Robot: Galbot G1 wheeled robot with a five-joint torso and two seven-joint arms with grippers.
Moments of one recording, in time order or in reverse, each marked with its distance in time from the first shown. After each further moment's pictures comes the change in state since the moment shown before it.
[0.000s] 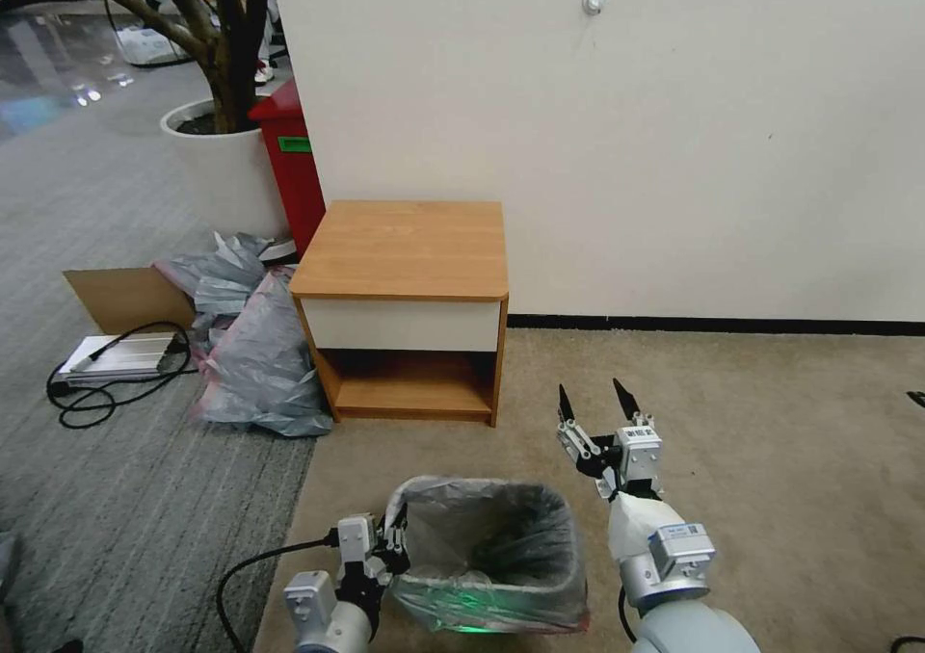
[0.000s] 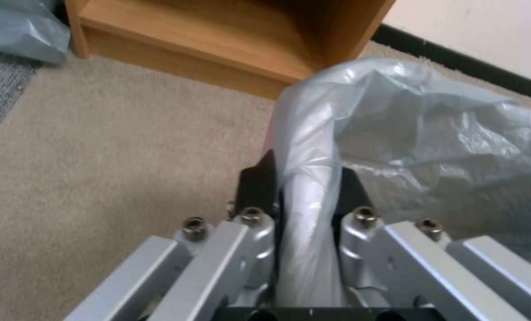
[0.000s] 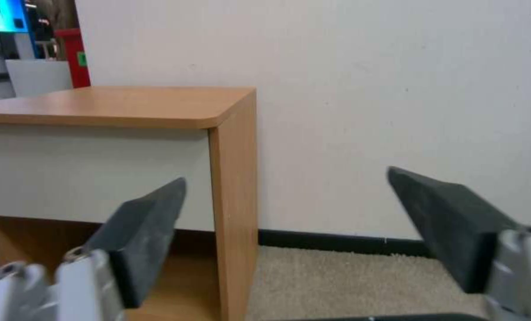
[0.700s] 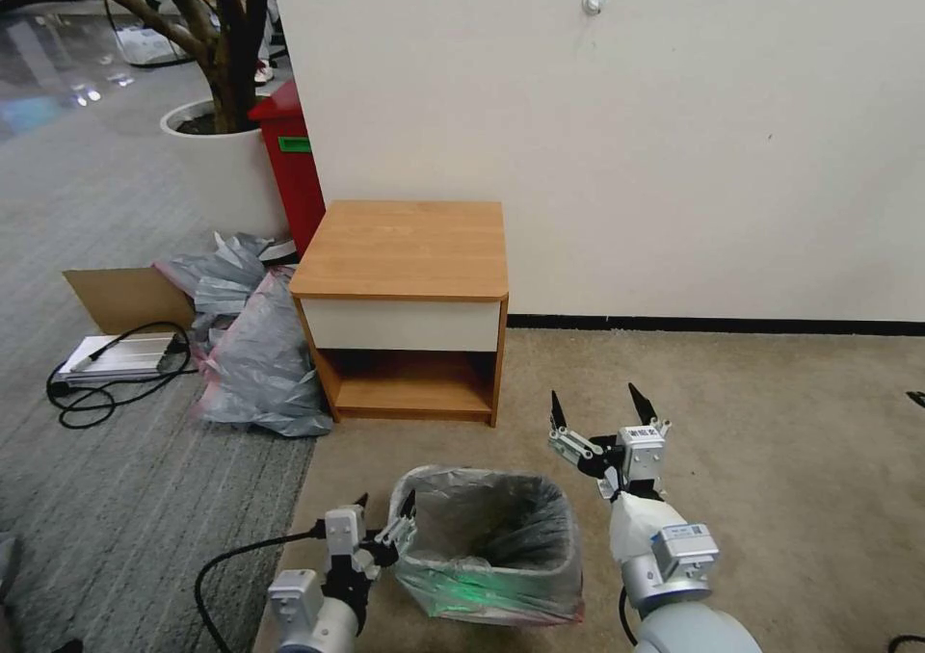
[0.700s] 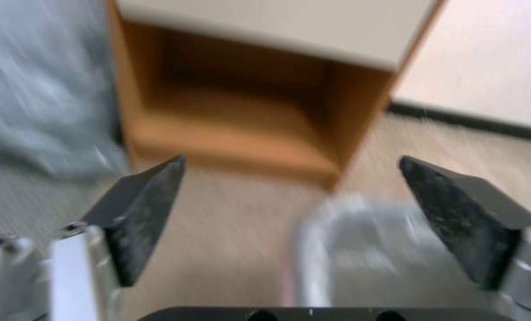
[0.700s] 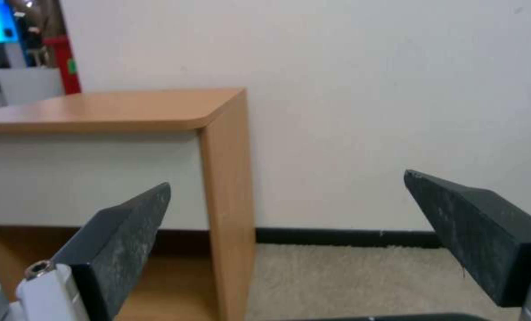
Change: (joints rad) left arm 0.070 0.024 -0.097 -0.151 0.132 -0.068 0.018; right arm -0.037 0.005 0.027 0.010 0.037 0.034 0.006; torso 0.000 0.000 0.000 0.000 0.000
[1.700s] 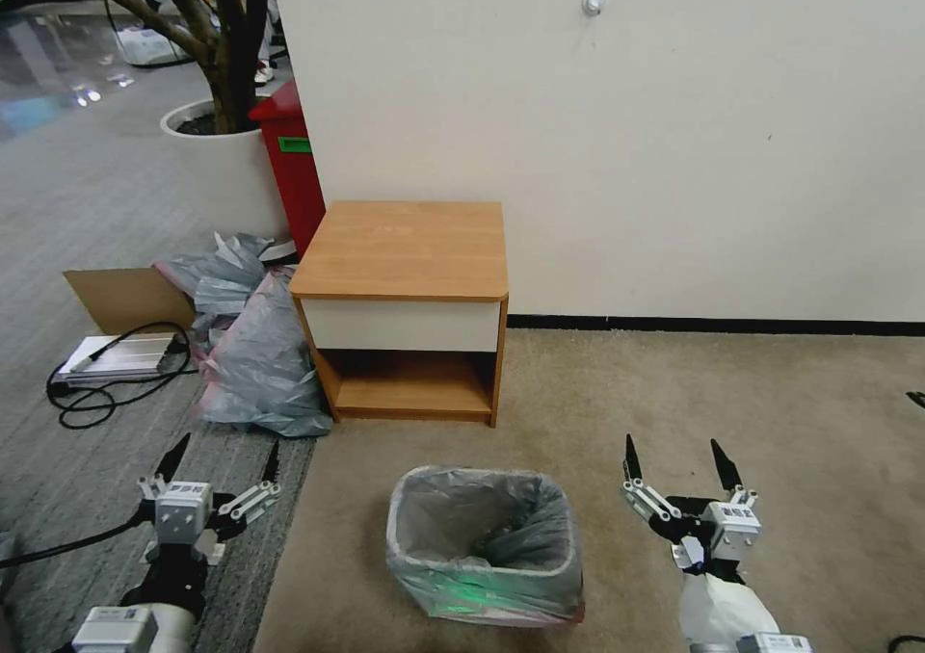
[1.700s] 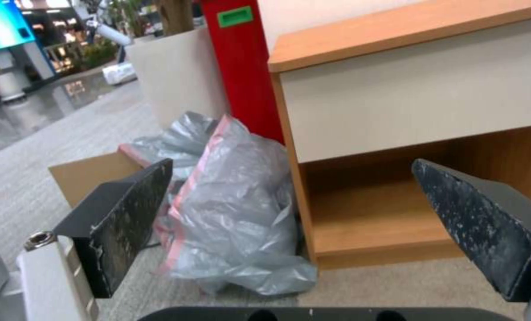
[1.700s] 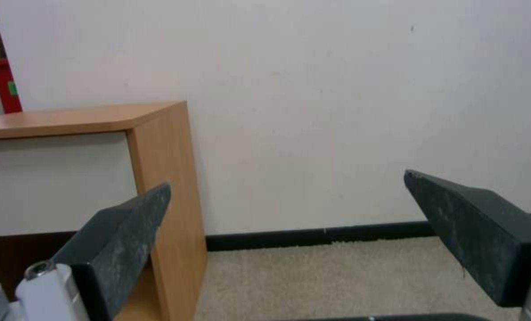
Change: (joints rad) left arm 0.201 -0.034 -0.427 -0.096 0.226 -0.186 0.153; right arm -0.232 0.036 0.157 -0.037 0.033 0.316 -0.014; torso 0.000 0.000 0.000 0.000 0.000
